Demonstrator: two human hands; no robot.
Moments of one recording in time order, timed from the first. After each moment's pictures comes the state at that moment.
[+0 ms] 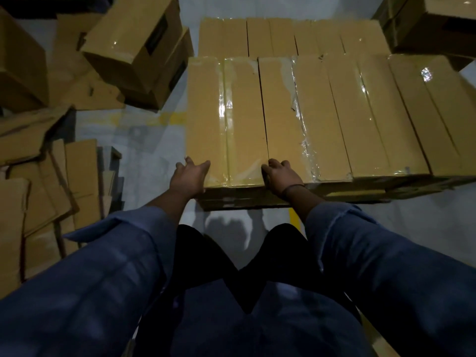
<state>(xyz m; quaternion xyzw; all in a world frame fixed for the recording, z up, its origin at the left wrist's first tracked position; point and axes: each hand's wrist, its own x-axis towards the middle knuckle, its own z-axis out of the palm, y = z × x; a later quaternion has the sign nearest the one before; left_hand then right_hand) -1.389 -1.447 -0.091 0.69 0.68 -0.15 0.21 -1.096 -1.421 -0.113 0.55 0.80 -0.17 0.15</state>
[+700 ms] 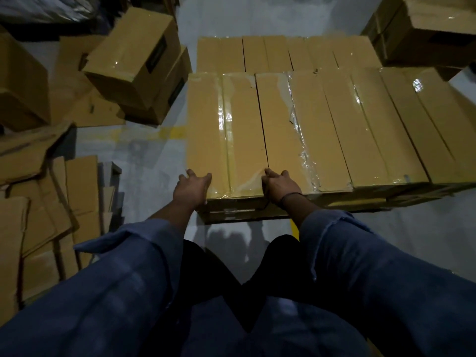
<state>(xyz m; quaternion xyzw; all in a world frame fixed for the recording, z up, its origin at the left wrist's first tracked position) -1.388 -1.434 -0.094 0.69 0.67 -0.20 0.20 -1.104 -1.409 -0.116 0.57 0.78 -0.17 0.18</state>
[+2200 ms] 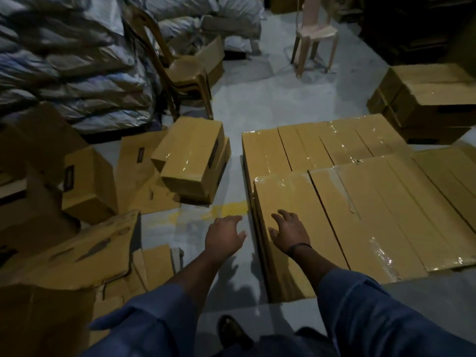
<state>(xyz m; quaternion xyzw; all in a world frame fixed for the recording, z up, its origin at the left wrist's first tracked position) -1.613 -1.301 0.118 0.73 0.65 0.04 0.22 -1.389 -1.299 0.094 0.67 0.71 -0.22 -0.02</state>
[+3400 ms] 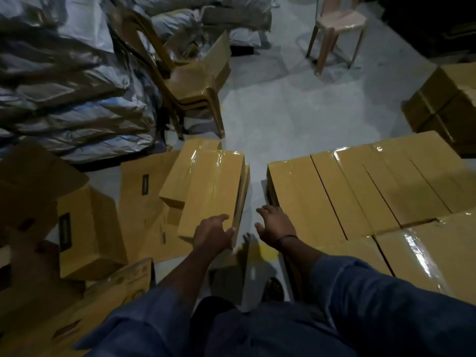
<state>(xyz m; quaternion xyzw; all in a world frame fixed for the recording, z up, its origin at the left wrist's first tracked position) -1.793 -0.892 0.121 0.67 0.70 0.03 0.25 -1.581 -0.883 0.096 0.65 0.71 -0.27 0.00</state>
